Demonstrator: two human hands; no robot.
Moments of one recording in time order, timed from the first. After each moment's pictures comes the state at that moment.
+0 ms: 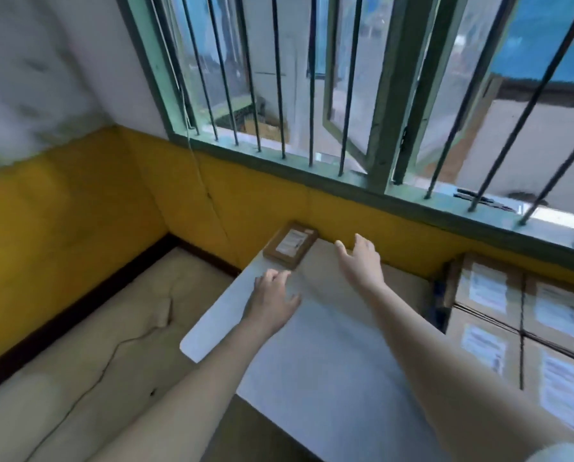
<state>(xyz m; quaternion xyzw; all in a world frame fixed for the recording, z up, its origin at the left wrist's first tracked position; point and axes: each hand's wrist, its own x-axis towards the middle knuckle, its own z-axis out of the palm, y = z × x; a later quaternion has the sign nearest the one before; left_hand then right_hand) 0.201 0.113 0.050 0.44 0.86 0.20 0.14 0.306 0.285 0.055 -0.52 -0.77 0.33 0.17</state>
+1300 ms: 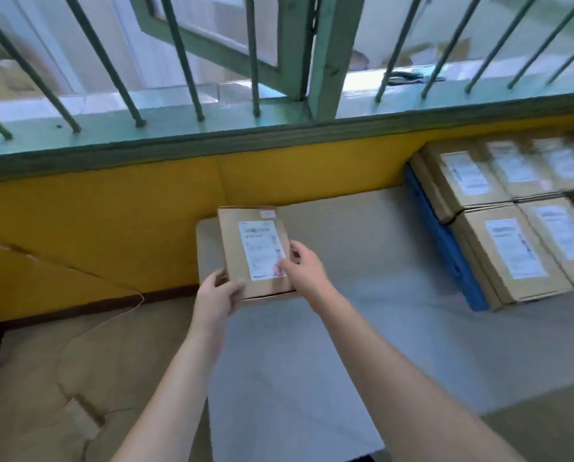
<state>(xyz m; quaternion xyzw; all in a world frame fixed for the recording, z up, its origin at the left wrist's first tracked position) -0.067 0.271 -0.062 0.20 0.65 0.42 0.61 0.101 0.314 -0.066 -0.68 -0.43 0.53 0.26</state>
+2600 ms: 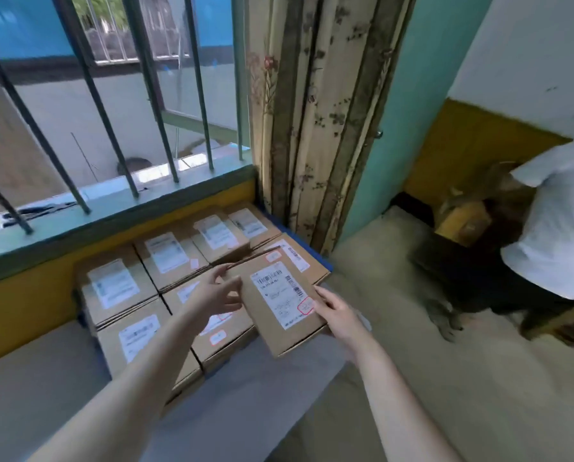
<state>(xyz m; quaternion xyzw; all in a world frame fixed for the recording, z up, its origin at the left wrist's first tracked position) 0.635 0.324 0.029 0.50 0.49 0.20 0.69 0.830 0.147 0.019 -0.72 -0.26 0.44 0.48</state>
